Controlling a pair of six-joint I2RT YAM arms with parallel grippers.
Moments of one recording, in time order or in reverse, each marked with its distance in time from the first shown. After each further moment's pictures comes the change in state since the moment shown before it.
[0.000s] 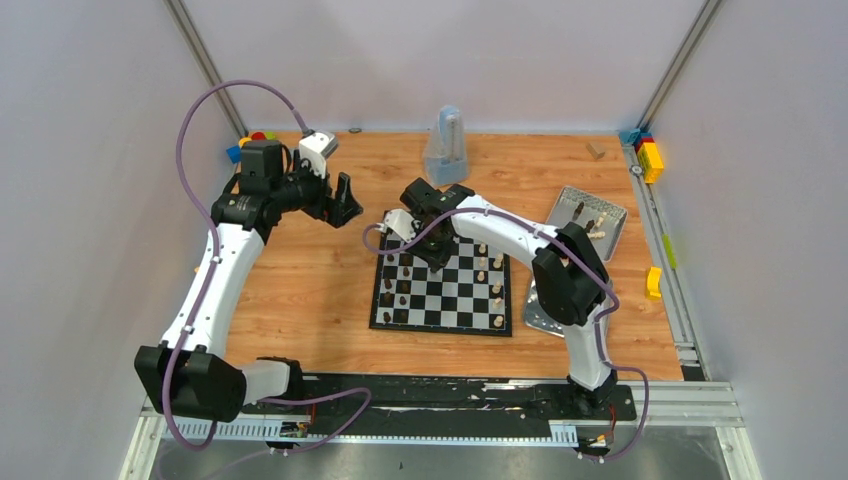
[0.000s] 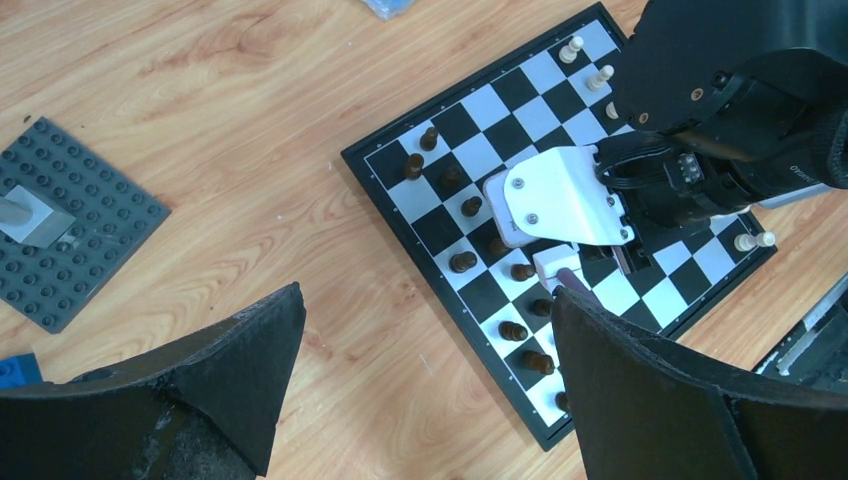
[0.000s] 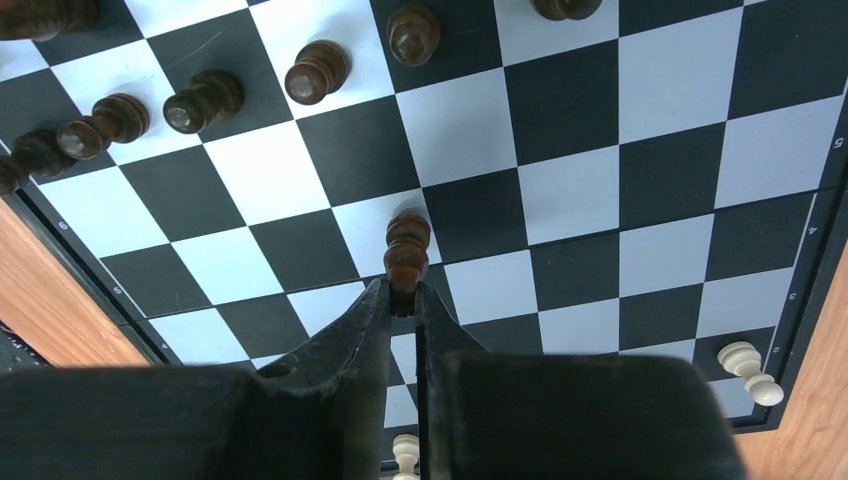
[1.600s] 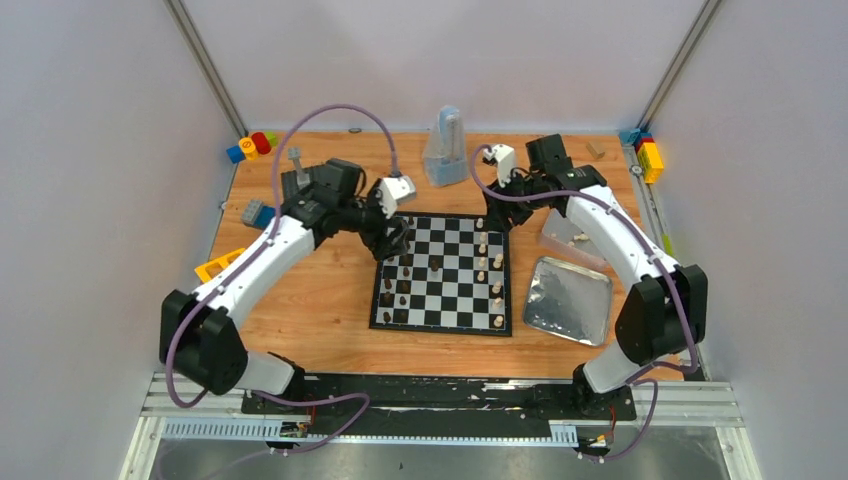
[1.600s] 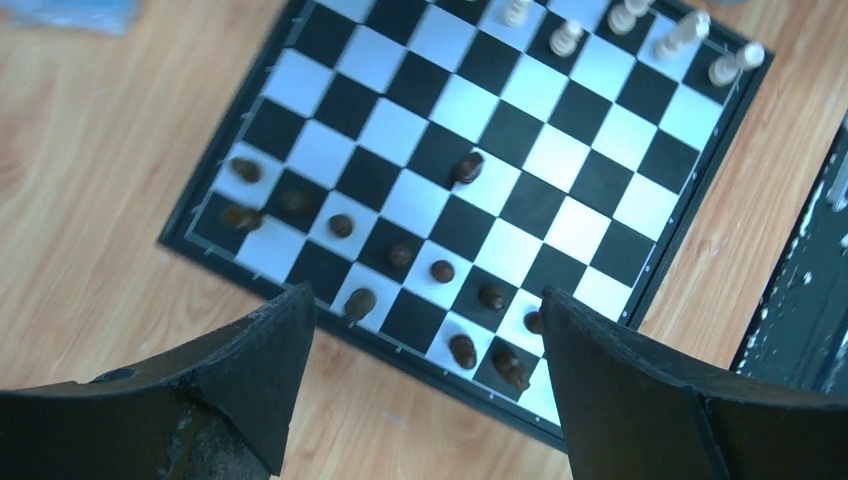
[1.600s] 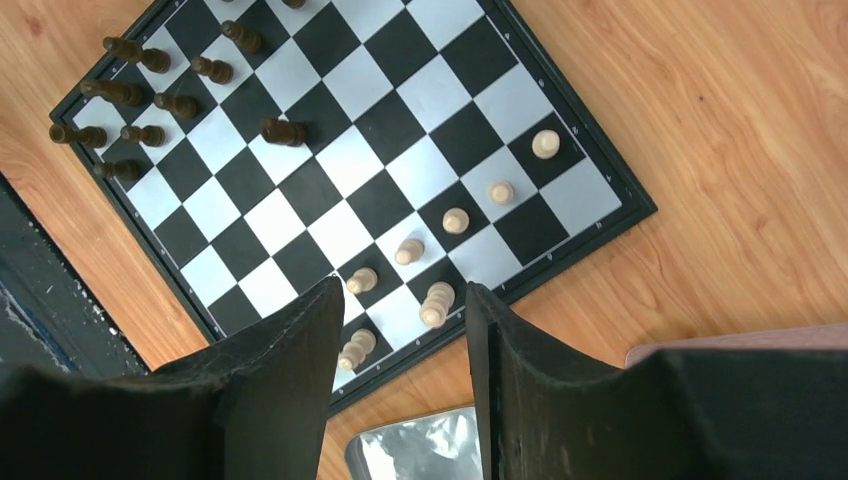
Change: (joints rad) left arm -0.298 0.129 -0.081 0.053 0.000 0.244; right arm -0.454 -0.435 -0.261 0.164 -0.347 0.111
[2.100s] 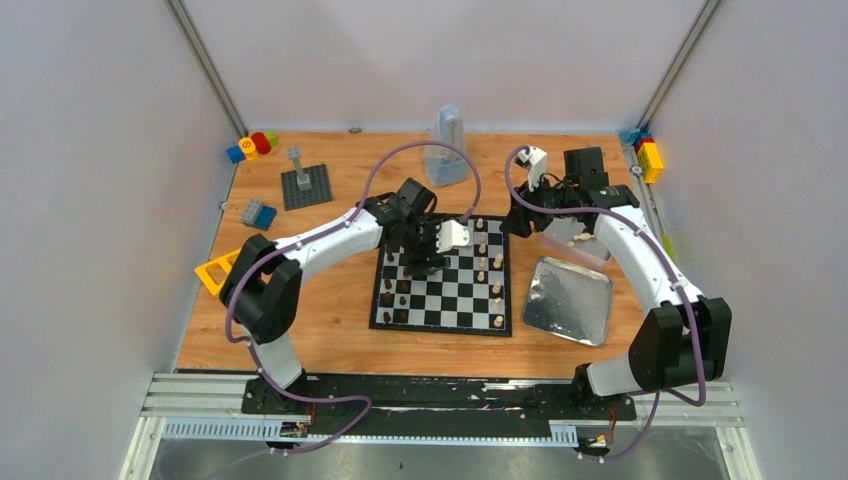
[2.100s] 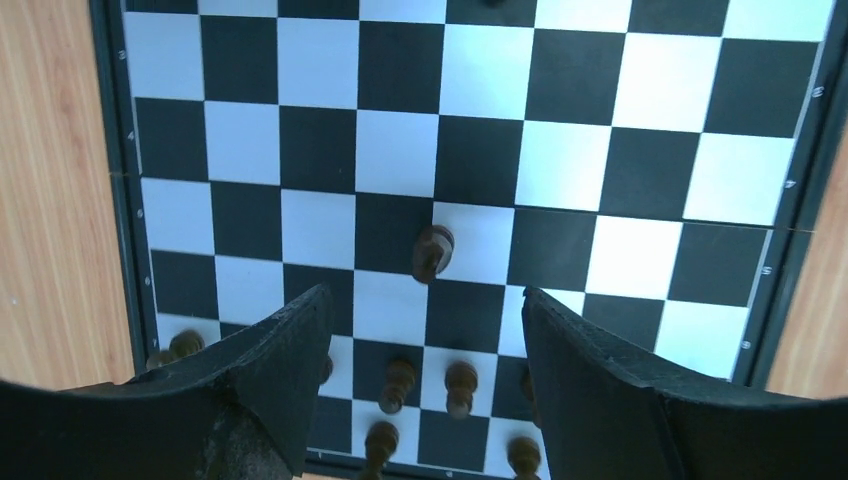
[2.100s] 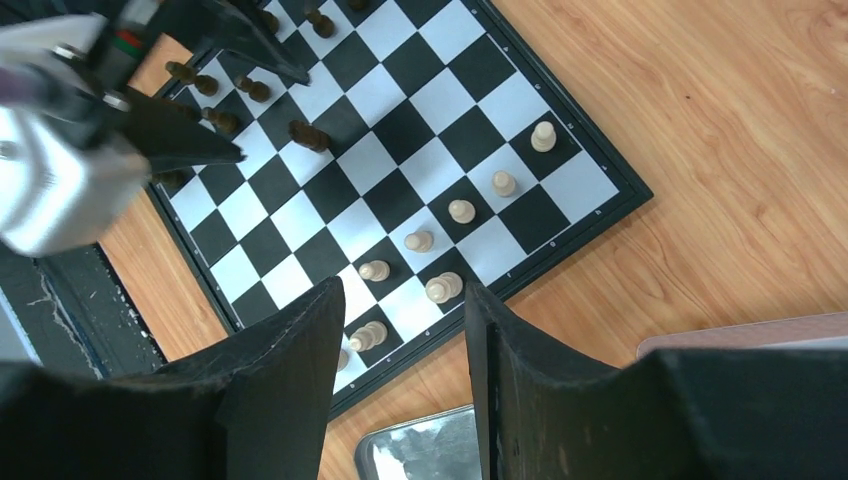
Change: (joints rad) left arm -0.291 0.359 0.113 -0.005 -0.159 0.350; right arm -0.165 -0.169 -0.193 0.122 -0.198 0.006
